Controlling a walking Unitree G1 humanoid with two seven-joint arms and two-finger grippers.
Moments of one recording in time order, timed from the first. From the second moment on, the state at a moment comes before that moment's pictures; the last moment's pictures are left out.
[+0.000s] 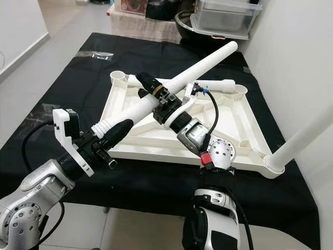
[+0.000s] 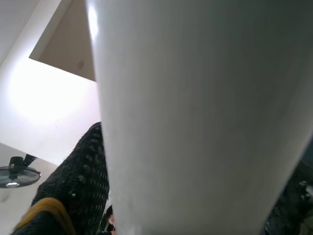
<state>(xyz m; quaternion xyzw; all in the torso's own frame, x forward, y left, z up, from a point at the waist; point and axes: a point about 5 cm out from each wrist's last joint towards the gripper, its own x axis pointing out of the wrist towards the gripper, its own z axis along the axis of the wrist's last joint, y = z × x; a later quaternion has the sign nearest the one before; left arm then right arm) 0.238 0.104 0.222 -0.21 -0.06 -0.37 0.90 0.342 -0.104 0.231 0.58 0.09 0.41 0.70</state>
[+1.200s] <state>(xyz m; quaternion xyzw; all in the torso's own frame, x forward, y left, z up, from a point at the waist) 0.237 0.101 0.213 -0.21 -0.01 -0.38 0.90 0.343 -0.103 0.232 0.56 0.09 0.41 0.71</state>
